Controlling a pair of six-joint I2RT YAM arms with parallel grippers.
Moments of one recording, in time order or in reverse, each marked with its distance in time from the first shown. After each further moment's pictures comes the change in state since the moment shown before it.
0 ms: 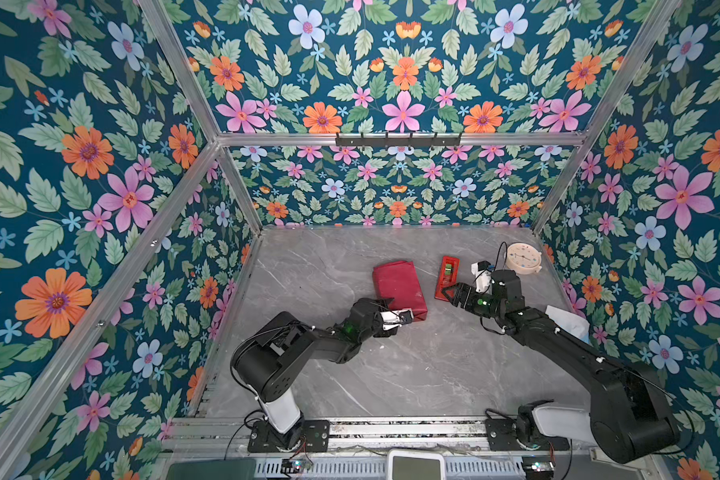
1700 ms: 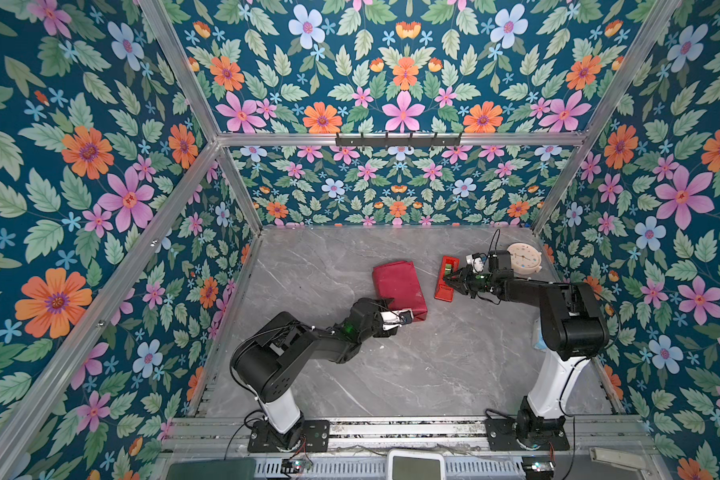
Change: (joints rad) left arm 0.000 -0.002 0.001 -0.005 0.003 0.001; right arm -0.172 0.598 0.327 0.117 -0.393 0.192
